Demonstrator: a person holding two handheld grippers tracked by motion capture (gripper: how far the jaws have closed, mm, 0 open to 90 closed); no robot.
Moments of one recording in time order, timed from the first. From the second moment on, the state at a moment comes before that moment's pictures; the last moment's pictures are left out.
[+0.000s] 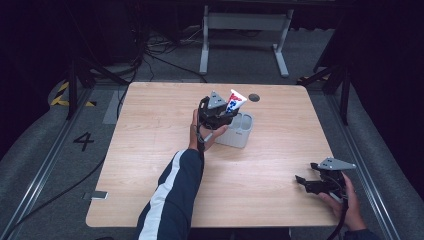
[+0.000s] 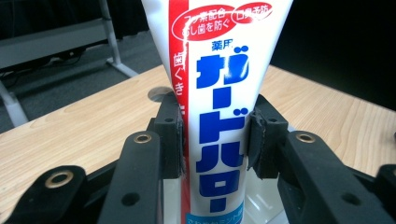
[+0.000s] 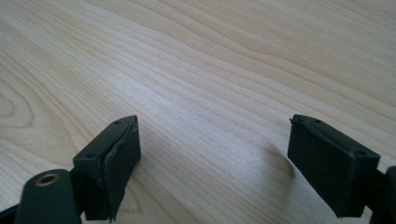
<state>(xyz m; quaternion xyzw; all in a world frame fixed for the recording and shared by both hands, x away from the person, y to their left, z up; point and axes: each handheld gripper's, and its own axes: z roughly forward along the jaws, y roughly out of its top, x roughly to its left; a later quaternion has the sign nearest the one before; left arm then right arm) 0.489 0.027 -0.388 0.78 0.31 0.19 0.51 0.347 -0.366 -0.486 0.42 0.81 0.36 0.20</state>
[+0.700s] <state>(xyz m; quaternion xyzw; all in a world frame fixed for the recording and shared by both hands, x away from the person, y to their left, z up) 0.494 0.026 -0.402 0.82 0.31 0.18 0.45 0.348 -0.367 -0.486 0.42 0.81 0.36 0.20</state>
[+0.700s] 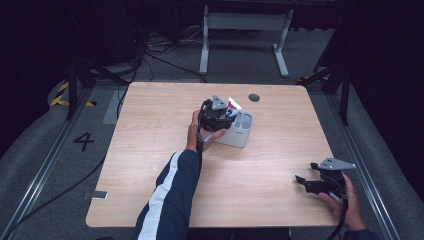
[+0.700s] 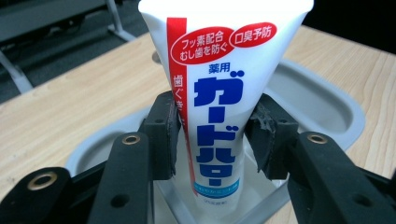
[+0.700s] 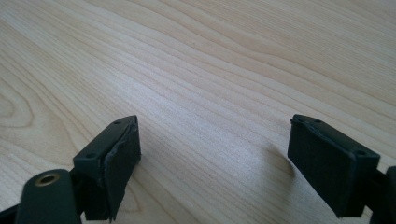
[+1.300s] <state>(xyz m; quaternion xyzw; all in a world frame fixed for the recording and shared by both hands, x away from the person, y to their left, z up) 0.493 0.029 -0.395 0.81 0.33 0.18 0.45 0.347 -0.366 -0.486 0.42 0.81 0.36 0.20</state>
